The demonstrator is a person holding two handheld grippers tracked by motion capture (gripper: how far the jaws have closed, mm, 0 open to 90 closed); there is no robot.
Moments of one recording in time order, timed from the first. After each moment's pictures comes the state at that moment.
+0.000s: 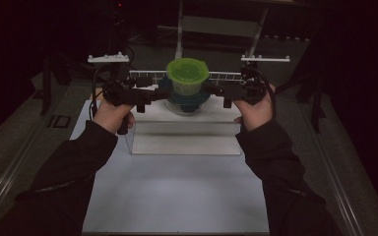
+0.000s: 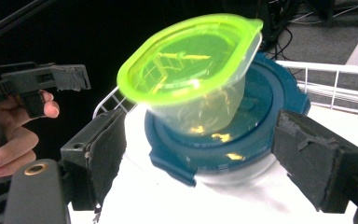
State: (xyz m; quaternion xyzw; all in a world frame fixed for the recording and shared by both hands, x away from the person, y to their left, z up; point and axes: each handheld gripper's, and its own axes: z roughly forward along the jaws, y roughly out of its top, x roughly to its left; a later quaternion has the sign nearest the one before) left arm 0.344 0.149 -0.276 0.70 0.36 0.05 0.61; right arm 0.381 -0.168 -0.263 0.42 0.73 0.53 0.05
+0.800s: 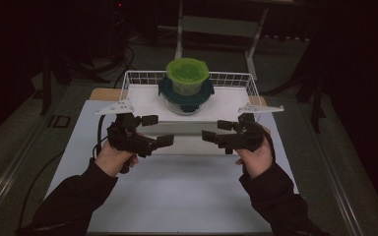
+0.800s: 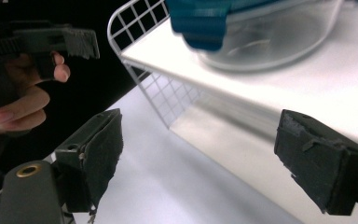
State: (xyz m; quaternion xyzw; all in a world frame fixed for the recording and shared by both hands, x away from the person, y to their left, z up) left arm 0.289 0.137 -0.346 0.73 0.31 0.03 0.61; right arm 0.325 -0.184 -0.348 0.36 0.76 0.53 0.03
